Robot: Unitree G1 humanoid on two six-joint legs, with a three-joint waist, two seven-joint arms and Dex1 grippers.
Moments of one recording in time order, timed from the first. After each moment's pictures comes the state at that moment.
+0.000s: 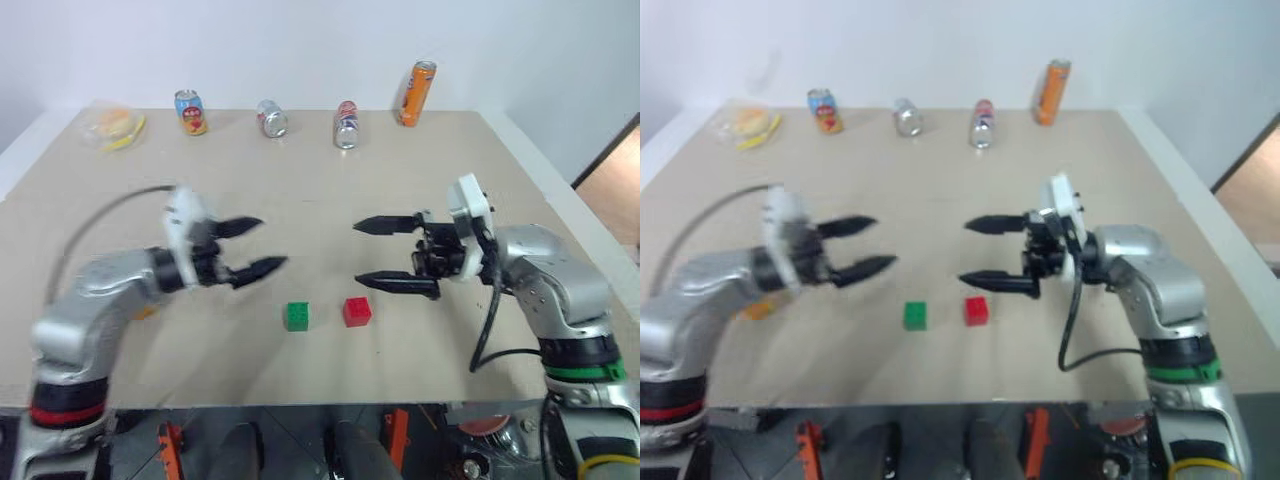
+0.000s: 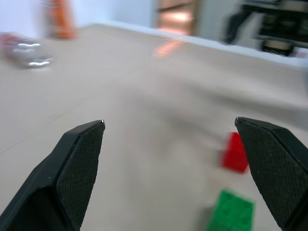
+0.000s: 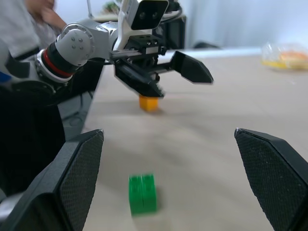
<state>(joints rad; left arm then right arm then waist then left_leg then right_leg) -0.26 0.67 0.36 -0.46 -0.65 0.77 -0.84 -0.66 -0.59 0.05 -0.07 0.64 0.49 1.28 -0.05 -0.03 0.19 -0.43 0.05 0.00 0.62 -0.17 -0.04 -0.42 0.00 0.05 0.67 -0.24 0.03</state>
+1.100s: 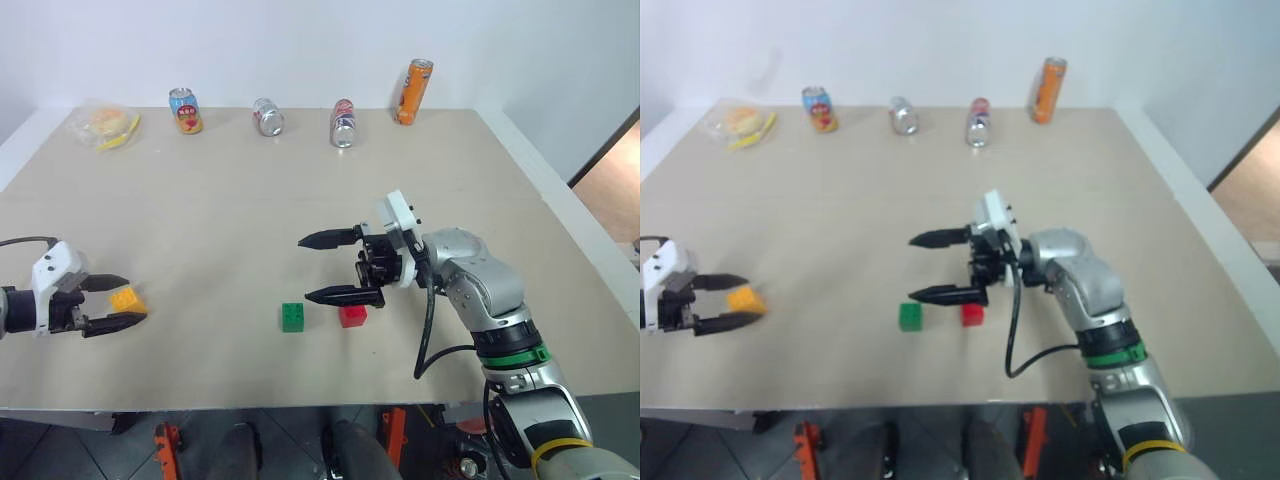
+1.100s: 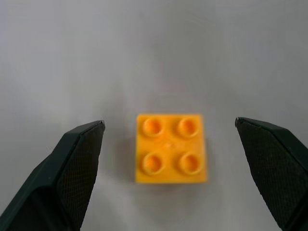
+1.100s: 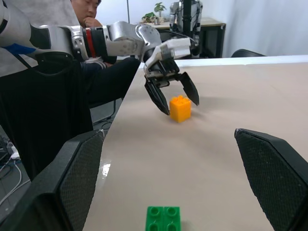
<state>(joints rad) -0.22 1.02 0.21 0.37 -0.32 0.21 -1.34 -0.67 -0.45 0.16 -0.02 0.54 0.43 1.30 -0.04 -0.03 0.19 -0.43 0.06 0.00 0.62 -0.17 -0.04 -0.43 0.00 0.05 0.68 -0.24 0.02</state>
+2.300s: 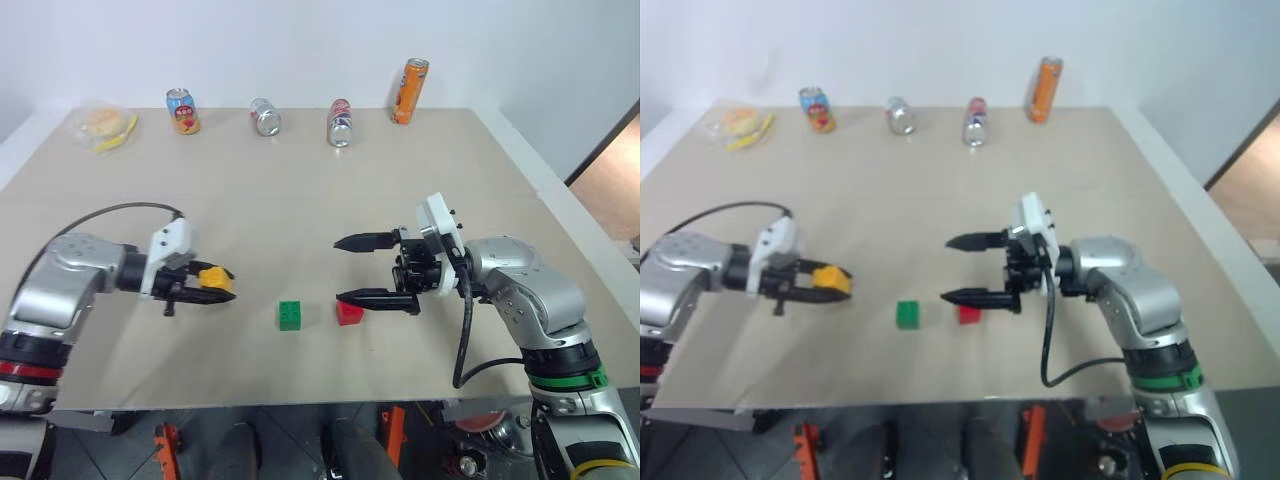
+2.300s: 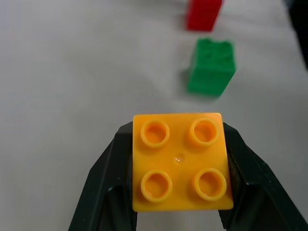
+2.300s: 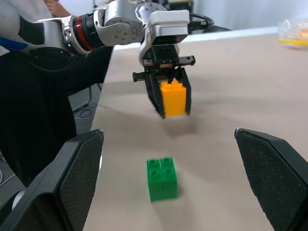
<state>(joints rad) -0.55 0.82 -0.15 0.09 -0.32 0.36 -1.44 -0.55 -0.65 0.07 -0.21 0.63 0.57 1.22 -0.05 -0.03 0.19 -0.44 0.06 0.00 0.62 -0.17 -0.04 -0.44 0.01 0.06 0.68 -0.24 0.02</state>
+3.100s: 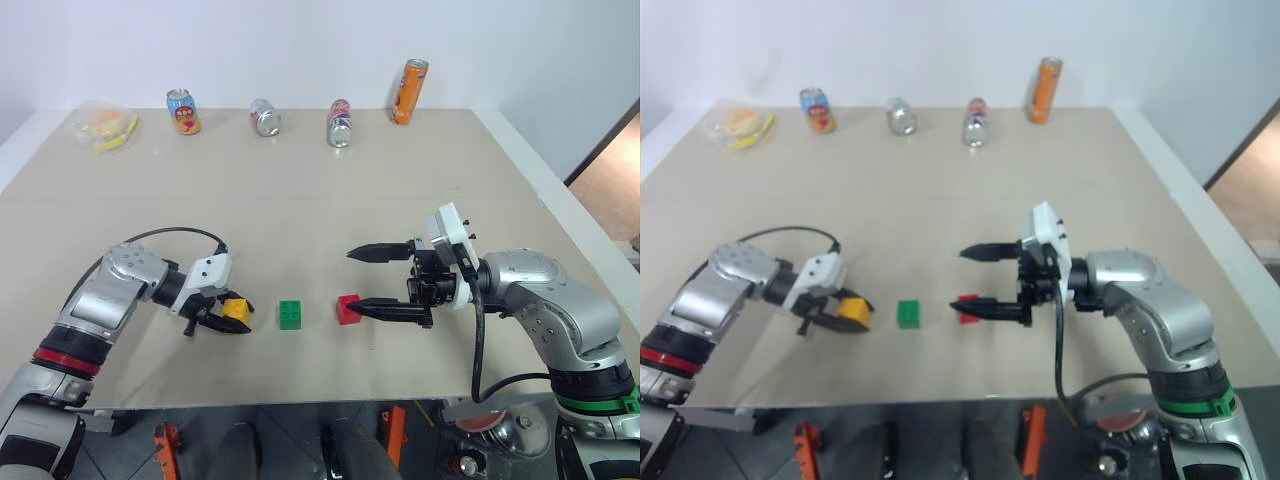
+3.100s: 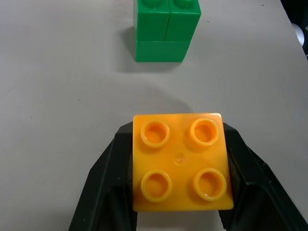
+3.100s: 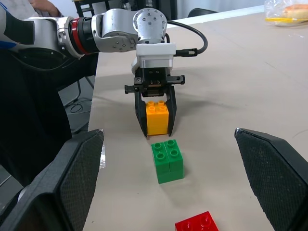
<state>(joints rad) -0.57 0.76 -0.26 0.20 -0.20 0.21 -1.52 -0.47 -0.71 0.02 -0.33 0.68 0.65 1.12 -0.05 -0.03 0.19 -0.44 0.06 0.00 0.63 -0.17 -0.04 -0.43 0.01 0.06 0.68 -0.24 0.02</state>
